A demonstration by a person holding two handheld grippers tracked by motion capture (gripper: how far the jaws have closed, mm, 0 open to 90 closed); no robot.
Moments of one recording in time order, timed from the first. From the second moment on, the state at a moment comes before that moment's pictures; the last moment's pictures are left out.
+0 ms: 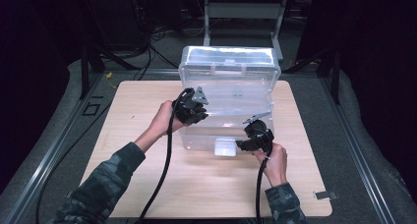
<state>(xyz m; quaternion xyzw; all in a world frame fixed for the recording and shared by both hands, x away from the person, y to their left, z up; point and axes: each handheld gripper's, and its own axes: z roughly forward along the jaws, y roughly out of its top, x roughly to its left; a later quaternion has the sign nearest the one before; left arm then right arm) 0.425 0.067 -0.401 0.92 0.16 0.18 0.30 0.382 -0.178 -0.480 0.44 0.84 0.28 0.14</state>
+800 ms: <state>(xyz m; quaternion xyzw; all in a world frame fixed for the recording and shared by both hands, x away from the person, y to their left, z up) 0.416 0.068 -0.405 0.92 0.15 0.19 0.32 0.364 -0.195 -0.464 0.46 0.82 0.30 0.16</state>
